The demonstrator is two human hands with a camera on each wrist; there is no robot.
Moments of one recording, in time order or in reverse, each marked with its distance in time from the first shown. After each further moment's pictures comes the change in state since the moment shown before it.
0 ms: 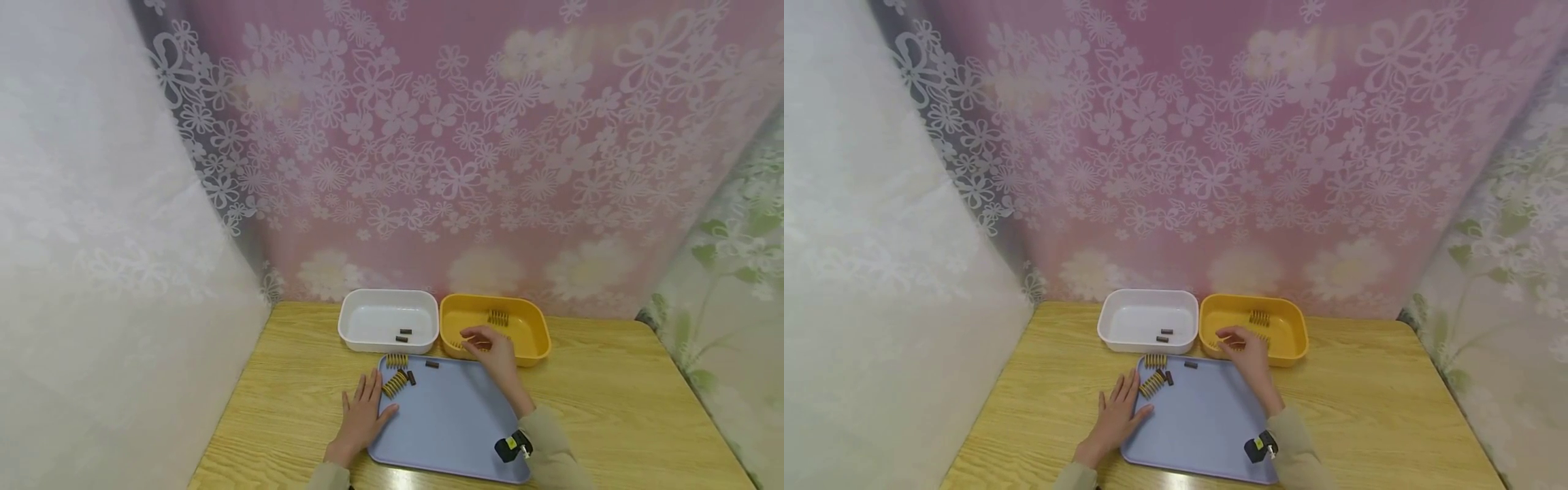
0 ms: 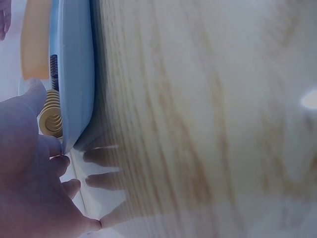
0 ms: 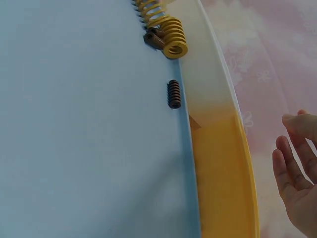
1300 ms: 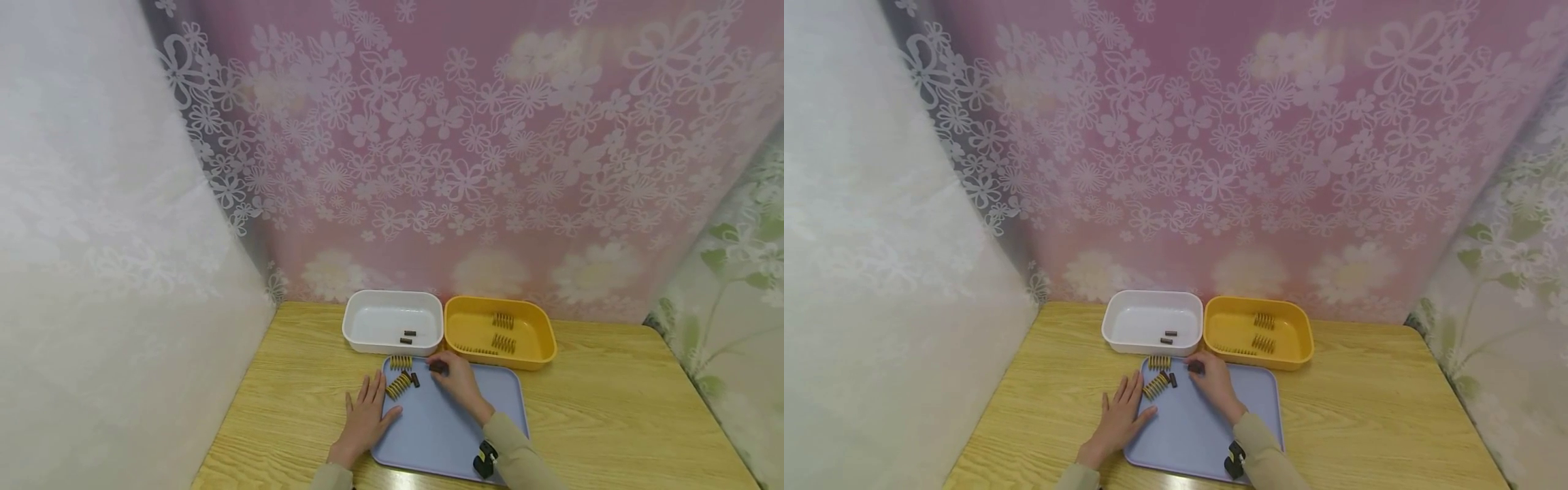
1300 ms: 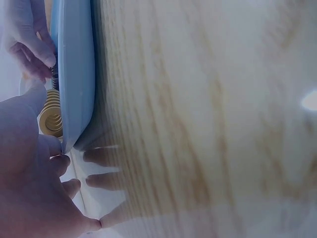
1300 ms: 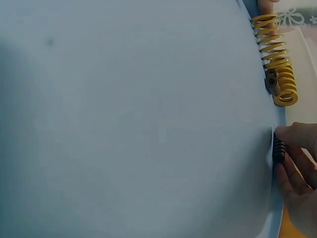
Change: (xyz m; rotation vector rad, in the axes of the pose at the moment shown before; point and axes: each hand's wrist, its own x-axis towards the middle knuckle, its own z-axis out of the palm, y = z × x) left_hand -0.004 0.008 -0.009 -0.010 0.011 0.011; right_hand -0.019 0.024 0.091 -0.190 -0.146 -0.133
